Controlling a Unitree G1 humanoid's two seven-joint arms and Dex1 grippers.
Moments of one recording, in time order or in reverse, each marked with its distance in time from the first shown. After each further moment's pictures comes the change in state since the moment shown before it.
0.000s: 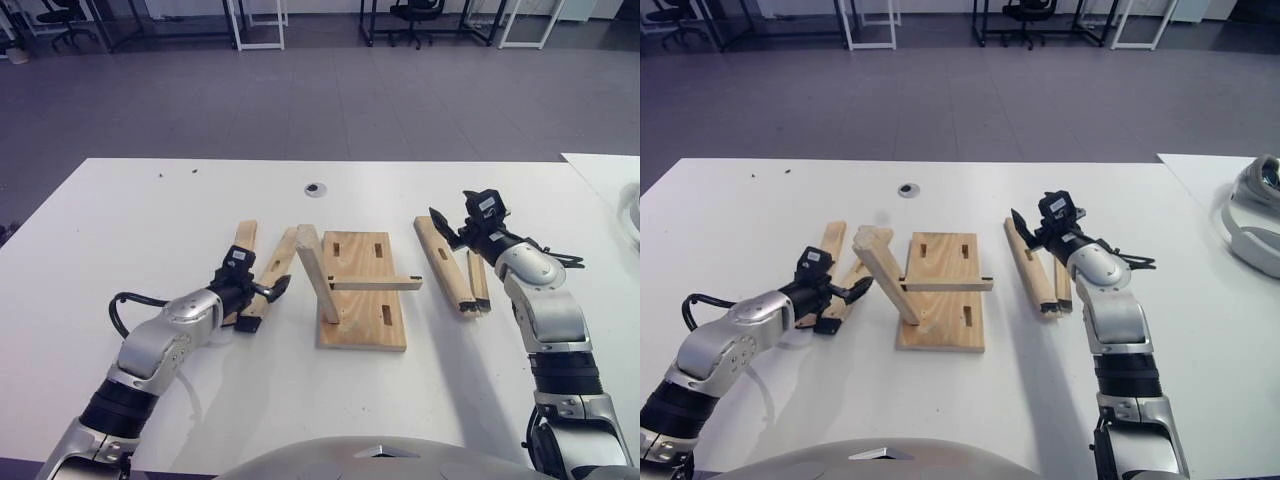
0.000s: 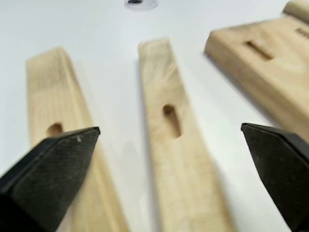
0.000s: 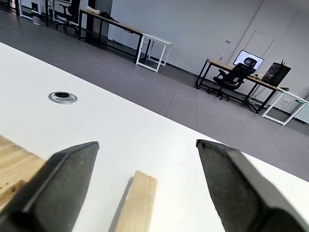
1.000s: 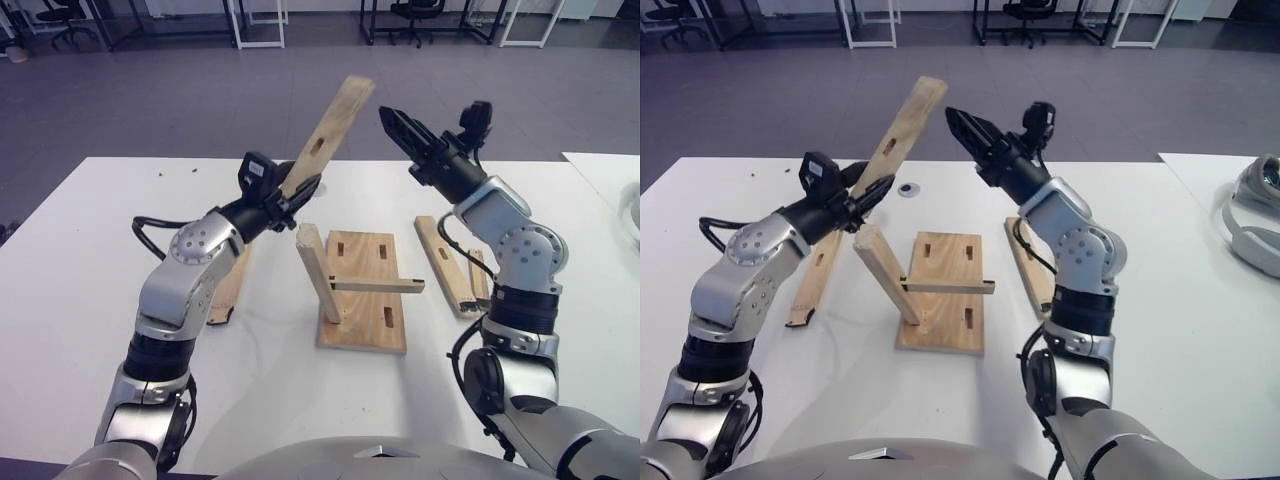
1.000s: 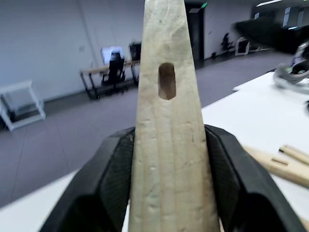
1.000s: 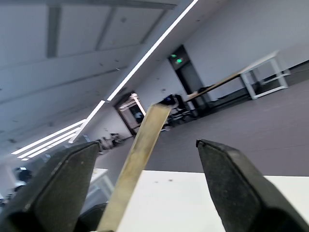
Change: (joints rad) left arm -0.328 -0.232 0.134 -0.150 0.188 -0.117 -0.248; right arm -0.423 0.318 -0.249 -0.042 0.868 0.493 -0.093
